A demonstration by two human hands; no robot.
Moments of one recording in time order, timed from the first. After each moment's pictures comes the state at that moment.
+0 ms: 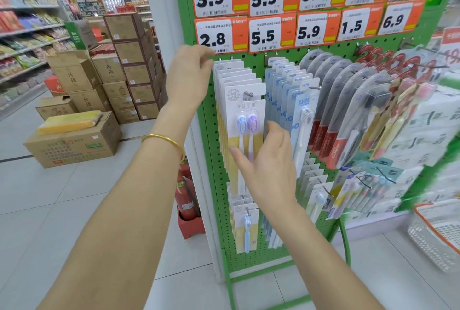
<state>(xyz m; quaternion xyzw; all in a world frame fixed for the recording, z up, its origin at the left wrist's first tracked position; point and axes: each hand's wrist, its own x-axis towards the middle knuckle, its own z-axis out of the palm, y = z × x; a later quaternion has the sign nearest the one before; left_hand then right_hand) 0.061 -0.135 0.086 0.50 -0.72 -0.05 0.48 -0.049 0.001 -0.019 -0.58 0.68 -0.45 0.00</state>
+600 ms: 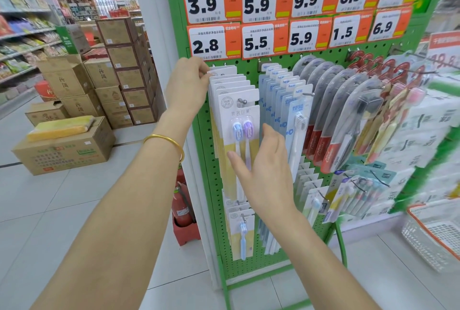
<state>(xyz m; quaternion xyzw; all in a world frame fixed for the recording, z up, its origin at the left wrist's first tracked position) 0.052 -0.160 0.077 0.52 -0.72 -0.04 0.46 -0.054 0.004 -0.015 -0.60 0.66 -0.44 0.02</state>
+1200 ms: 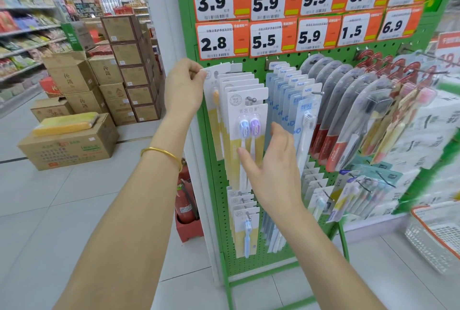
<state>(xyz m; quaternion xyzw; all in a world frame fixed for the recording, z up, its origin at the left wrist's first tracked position) 0.068 -0.147 0.069 0.51 -0.66 -0.14 0.54 -0.055 -0.001 -0.018 -0.59 0.66 -0.46 0.02</state>
